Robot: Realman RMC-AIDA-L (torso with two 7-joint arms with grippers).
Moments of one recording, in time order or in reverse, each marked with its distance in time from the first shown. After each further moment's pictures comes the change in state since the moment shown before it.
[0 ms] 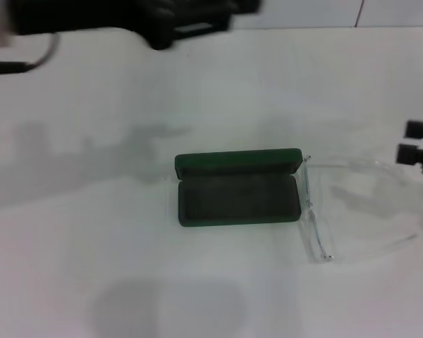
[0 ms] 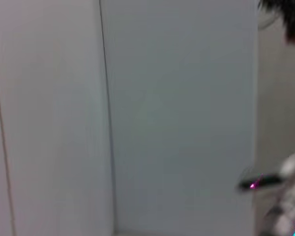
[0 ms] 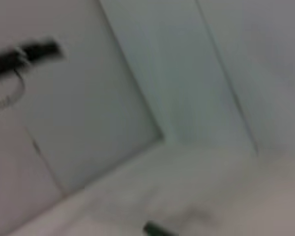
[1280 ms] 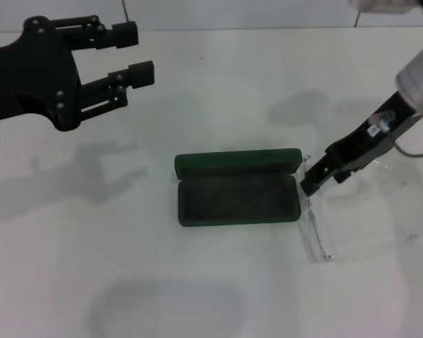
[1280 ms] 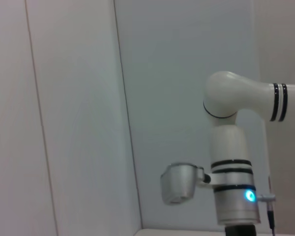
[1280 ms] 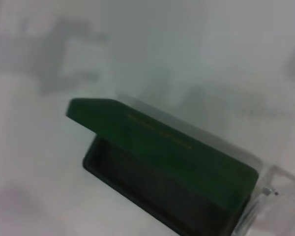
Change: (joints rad) left arm 0.102 0.008 -0.172 -0.380 -0.077 0.164 0.508; right arm 0.531 0.054 -0.509 -0.183 -0.634 0.036 1.174
